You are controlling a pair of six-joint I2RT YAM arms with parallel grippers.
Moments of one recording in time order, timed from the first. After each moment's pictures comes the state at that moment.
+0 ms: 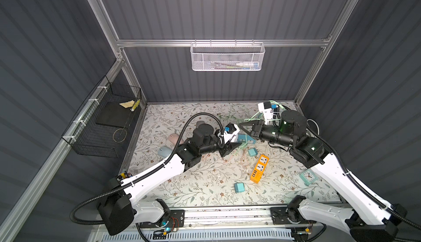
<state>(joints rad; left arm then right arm) -0.85 1.30 1.01 0.00 0.36 0.19 0.64 1.08 1.23 -0.40 -0.35 0.94</state>
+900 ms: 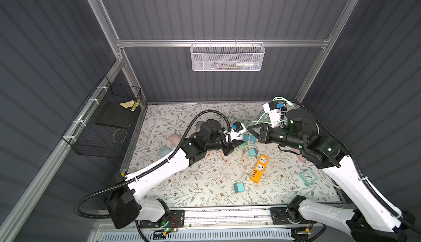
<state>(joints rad) -0.87 1.38 1.16 -0.21 0.34 0.24 0.64 1.06 1.39 -0.75 -0.22 0.61</state>
